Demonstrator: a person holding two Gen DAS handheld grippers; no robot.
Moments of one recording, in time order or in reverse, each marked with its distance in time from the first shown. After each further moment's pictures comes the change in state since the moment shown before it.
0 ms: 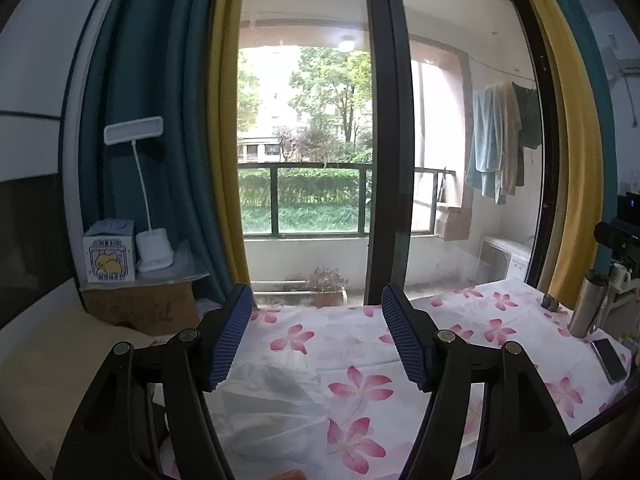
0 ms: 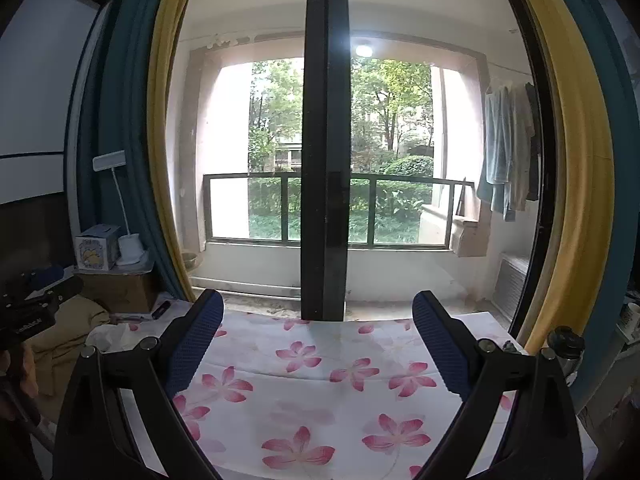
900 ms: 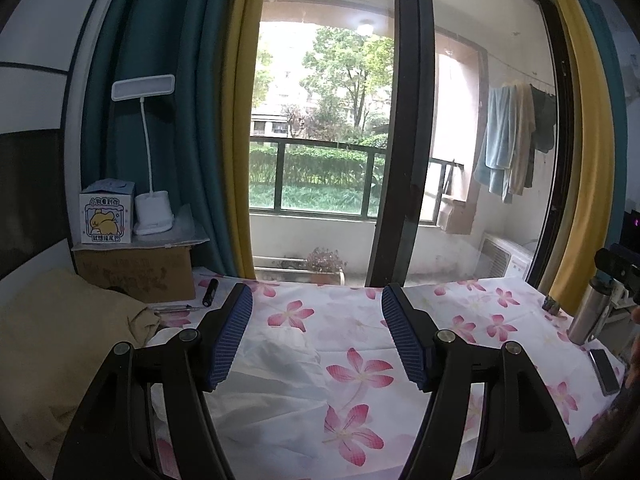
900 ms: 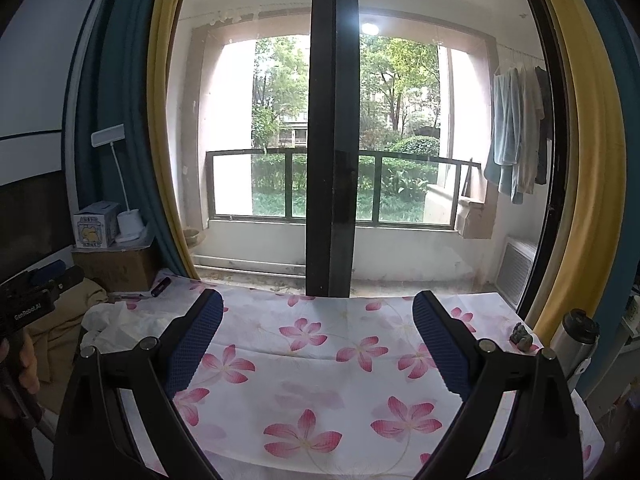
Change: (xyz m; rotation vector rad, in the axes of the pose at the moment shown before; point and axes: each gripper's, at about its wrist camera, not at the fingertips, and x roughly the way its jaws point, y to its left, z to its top) left arm 0.021 0.019 -0.018 -0.081 0.072 0.002; right arm 0.020 0.005 -0.013 -0.010 0.080 0.009
